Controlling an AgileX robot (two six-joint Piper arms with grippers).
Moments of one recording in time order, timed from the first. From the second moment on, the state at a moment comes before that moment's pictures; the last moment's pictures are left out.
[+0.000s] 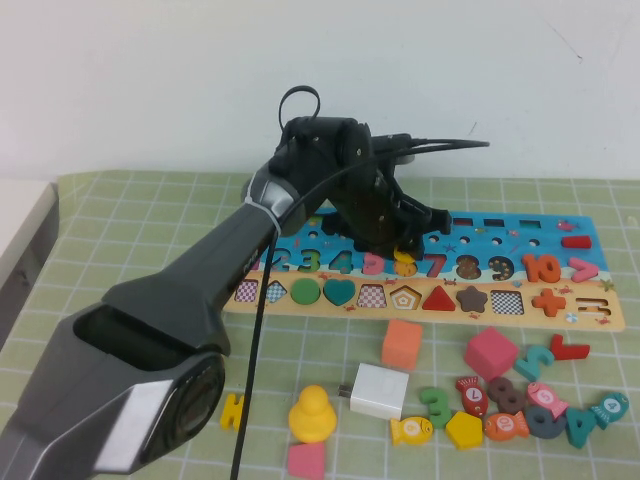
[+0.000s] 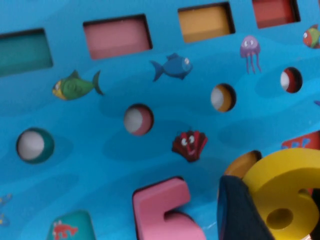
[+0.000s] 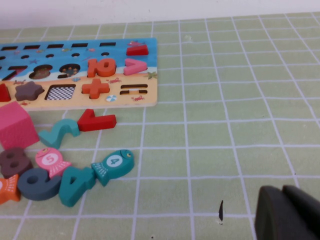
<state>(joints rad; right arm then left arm) -0.08 -0.01 0.02 0.01 0.42 -0.01 -0.51 2.60 -2.55 -0.27 1.07 -0.24</state>
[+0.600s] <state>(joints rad) -0.08 -0.01 0.02 0.01 0.42 -0.01 -0.58 2.60 -2.55 -0.10 1.06 -0.28</state>
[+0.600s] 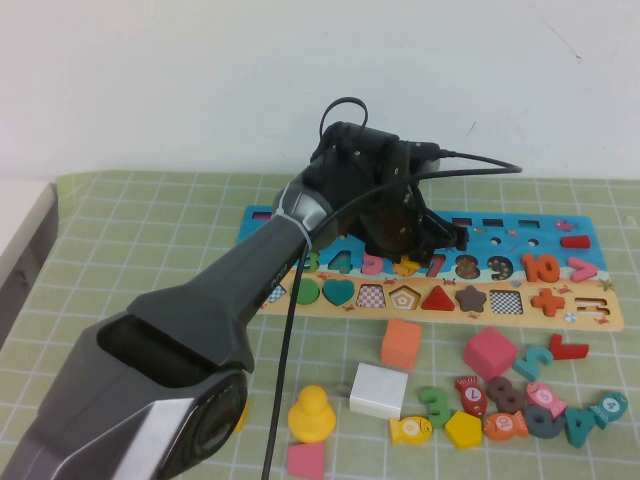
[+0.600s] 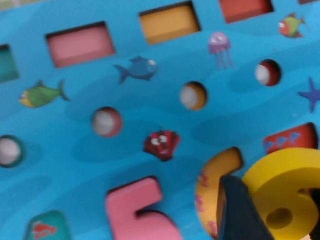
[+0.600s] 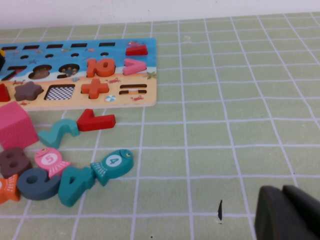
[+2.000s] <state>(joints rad) -0.08 -0.01 0.02 0.01 0.42 -0.01 -0.58 2.61 -2.56 -0.05 1.10 -0.34</state>
